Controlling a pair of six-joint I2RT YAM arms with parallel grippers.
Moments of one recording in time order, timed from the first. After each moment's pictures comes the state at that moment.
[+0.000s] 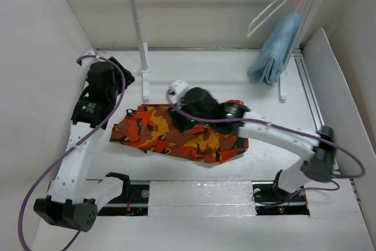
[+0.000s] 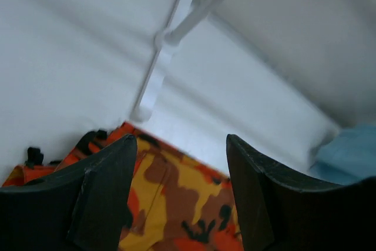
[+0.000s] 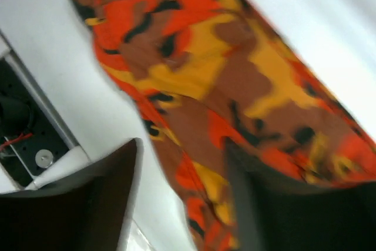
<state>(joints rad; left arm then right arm) -0.20 1.04 1.29 -0.62 -0.35 -0.71 1.13 1.65 1.51 -0.47 0.15 0.19</state>
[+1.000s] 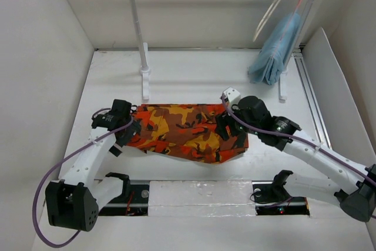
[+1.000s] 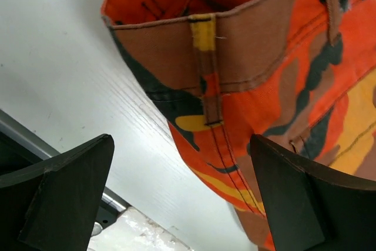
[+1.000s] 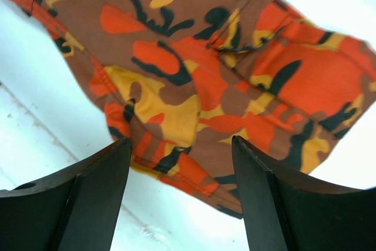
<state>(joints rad) -0.17 1.03 0.77 -1.02 -0.30 -1.08 0.82 1.05 0.92 -0.52 0.00 0.15</state>
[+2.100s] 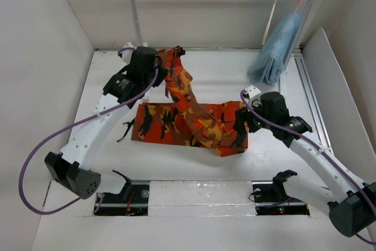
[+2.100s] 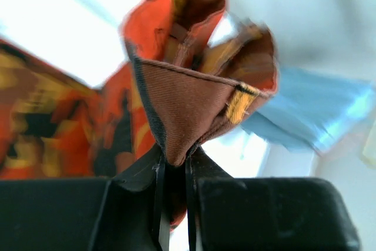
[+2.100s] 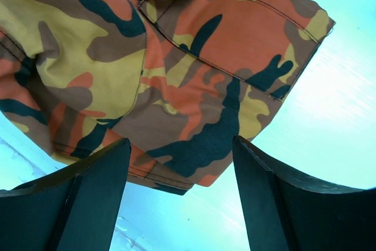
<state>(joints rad) -0.54 1.36 1.54 -0.75 -0.32 -1.16 0.44 0.96 0.80 -0.55 -0.22 0.00</state>
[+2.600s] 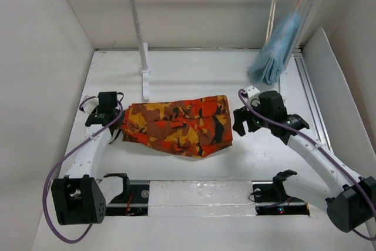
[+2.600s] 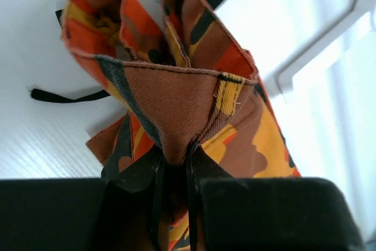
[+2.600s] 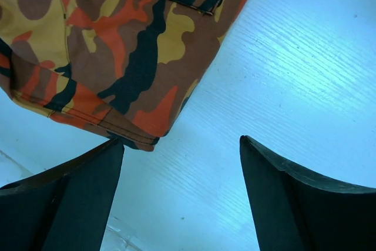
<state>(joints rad) 0.01 1.08 0.77 -0.61 -0.30 -1.08 0.42 1.00 0.80 -0.55 -0.21 -0.01</state>
